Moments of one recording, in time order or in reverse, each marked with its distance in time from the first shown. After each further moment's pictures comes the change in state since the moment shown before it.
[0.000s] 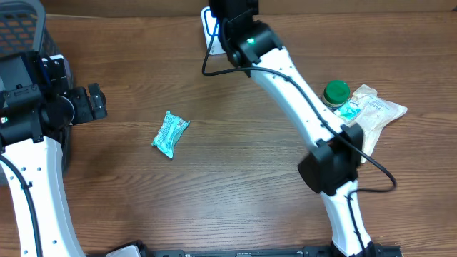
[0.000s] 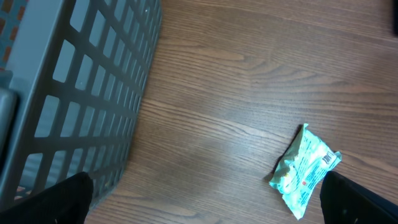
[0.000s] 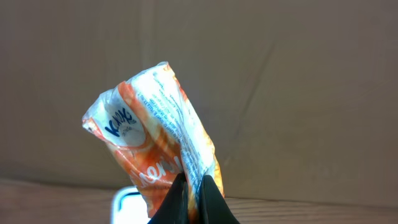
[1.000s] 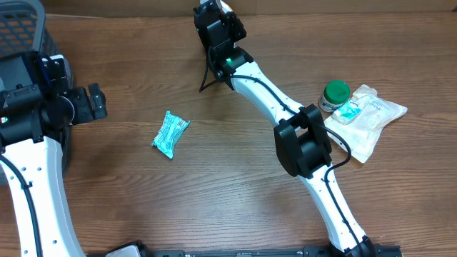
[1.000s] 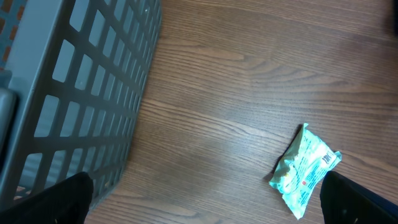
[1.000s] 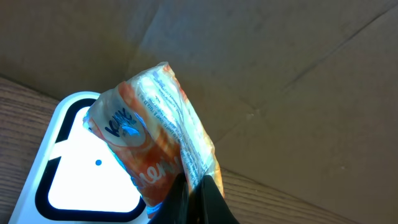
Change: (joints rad) left arm 0.000 0.000 0.000 0.000 0.000 0.000; right arm 0.000 0.273 -0.029 0.183 0.084 -0.335
